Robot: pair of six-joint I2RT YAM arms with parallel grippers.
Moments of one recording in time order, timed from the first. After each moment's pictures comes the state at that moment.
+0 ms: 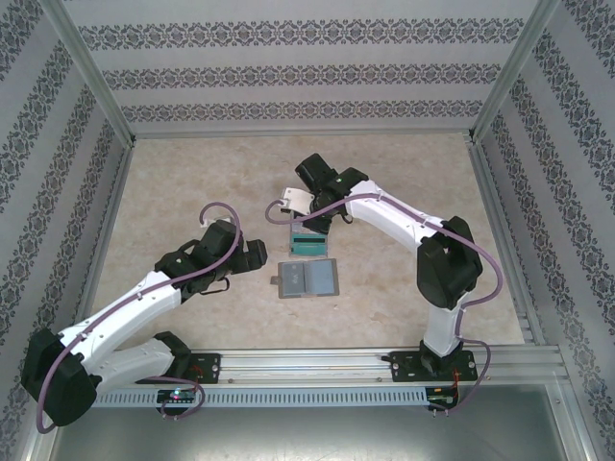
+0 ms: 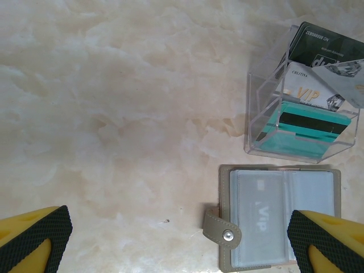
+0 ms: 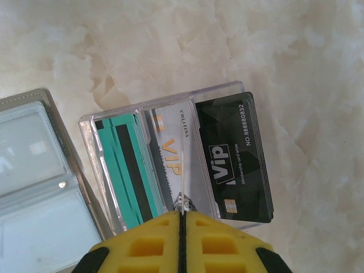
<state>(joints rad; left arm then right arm) -0.60 1.03 0.73 -0.60 -0.18 -0.76 0.67 1.88 1.58 -0.86 -0.04 -0.63</state>
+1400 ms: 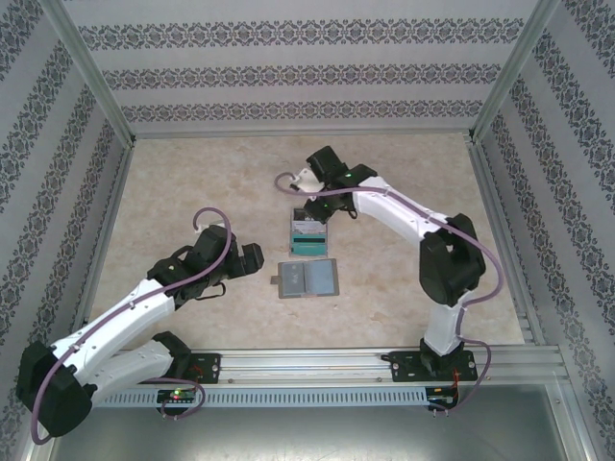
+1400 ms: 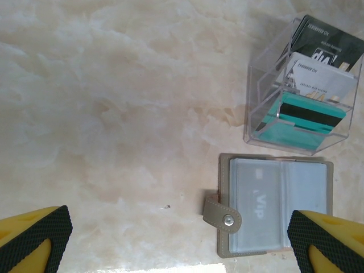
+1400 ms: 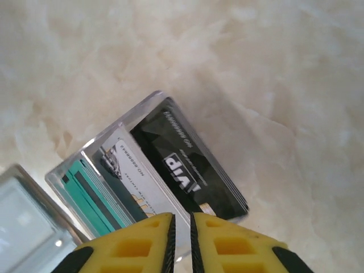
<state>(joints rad) -0.59 0.97 0.68 -0.61 -0.13 -0.79 0.58 1.84 1.53 -0.74 -0.08 -0.23</state>
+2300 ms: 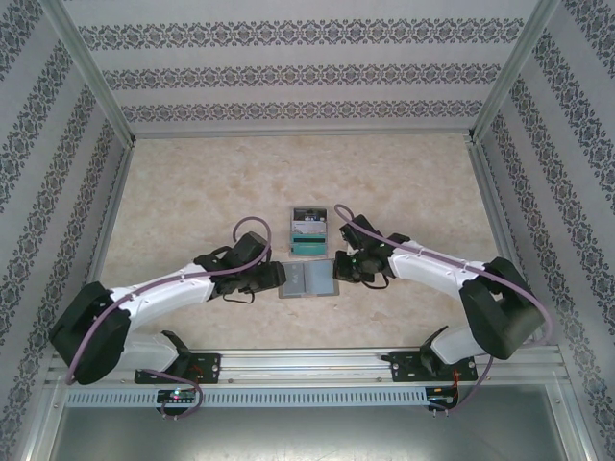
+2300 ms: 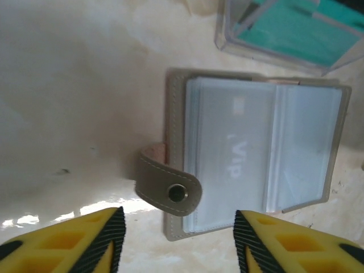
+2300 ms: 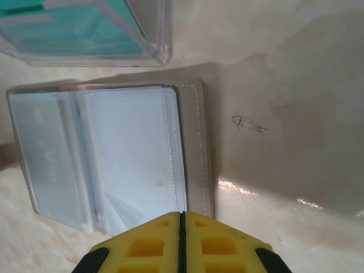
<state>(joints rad) -0.72 1.32 0.66 -0.37 0.08 -0.93 0.64 1.46 0.75 -0.44 -0.23 0.77</state>
